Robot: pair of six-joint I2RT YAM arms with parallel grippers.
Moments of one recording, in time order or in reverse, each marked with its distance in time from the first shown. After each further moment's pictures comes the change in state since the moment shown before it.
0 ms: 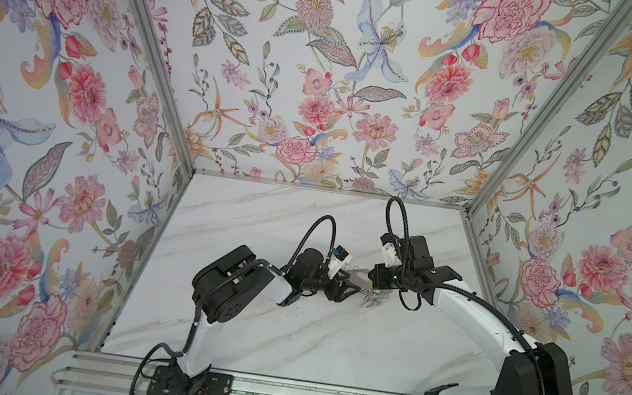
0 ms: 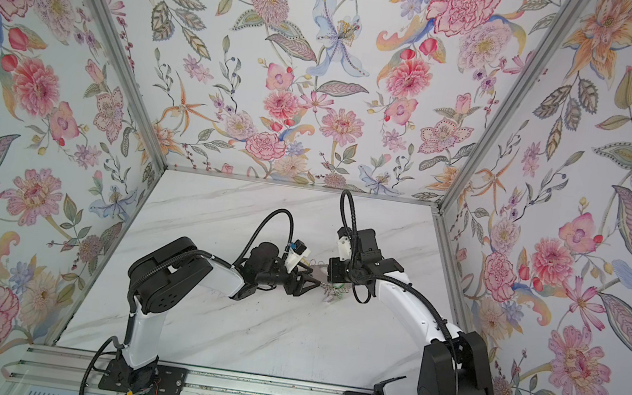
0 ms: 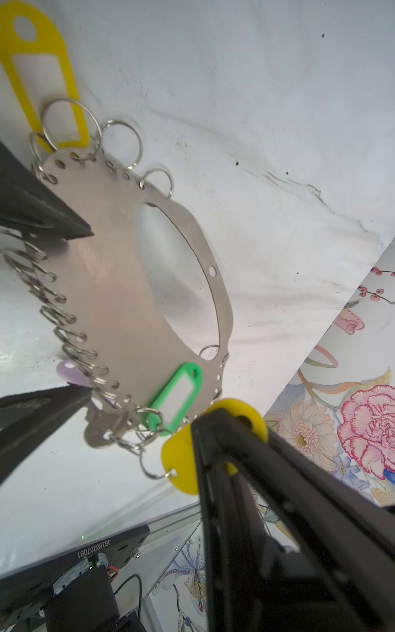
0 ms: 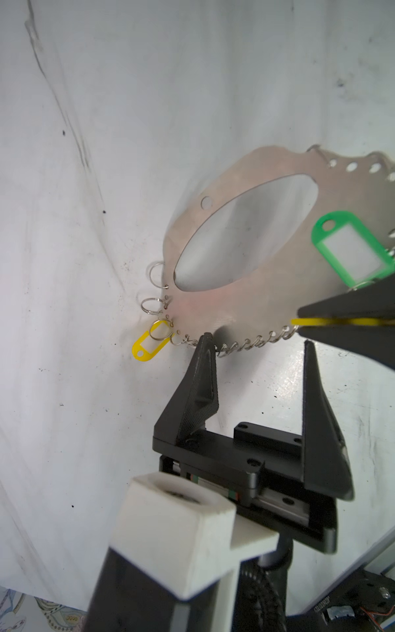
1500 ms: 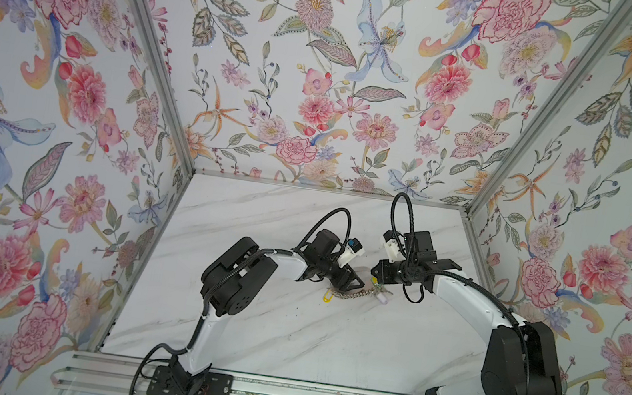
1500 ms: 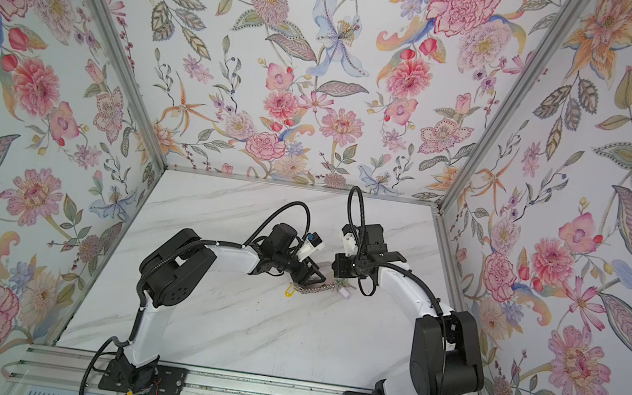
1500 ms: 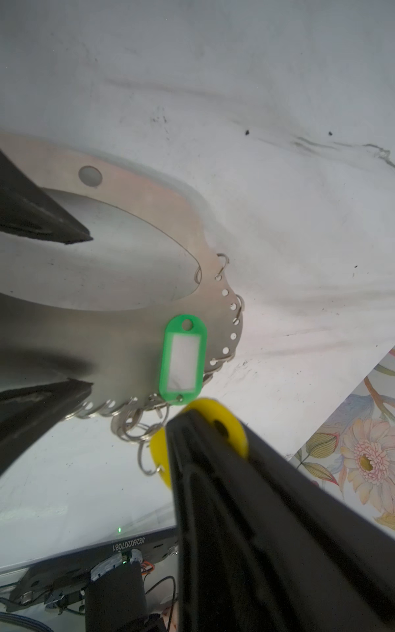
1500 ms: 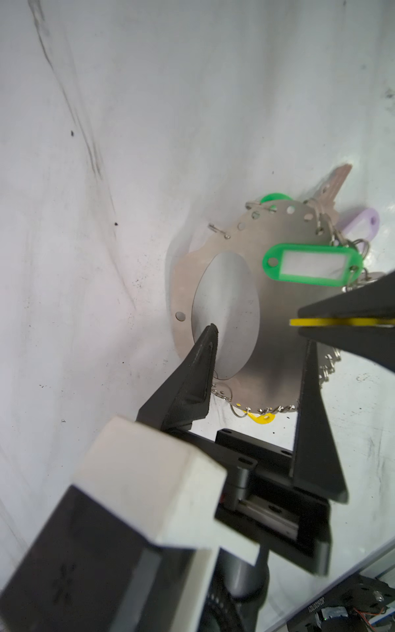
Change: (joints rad) left arm 0.040 0.084 0.371 -0.614 0.142 0.178; right arm -0.085 0.122 0.045 0.019 -0.105 -0.108
